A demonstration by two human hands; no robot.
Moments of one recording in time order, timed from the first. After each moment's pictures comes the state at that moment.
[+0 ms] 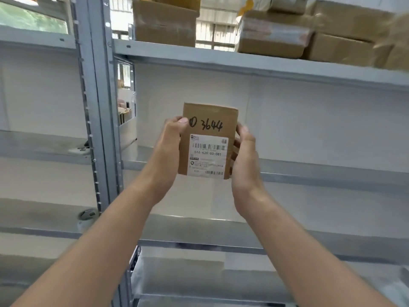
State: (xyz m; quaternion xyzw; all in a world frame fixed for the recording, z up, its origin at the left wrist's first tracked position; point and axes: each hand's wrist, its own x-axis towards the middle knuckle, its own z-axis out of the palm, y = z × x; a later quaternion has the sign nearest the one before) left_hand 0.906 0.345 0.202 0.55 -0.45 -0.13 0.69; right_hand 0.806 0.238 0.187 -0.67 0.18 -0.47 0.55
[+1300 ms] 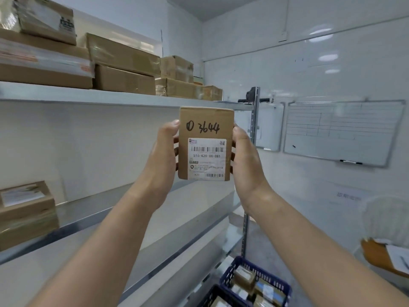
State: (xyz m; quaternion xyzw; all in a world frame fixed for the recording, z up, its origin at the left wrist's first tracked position) left_hand 0.671 0.203 0.293 0.30 -0.65 -0.38 0.59; right_hand 0.522 0.186 0.268 -0.57 0.39 -0.67 0.28
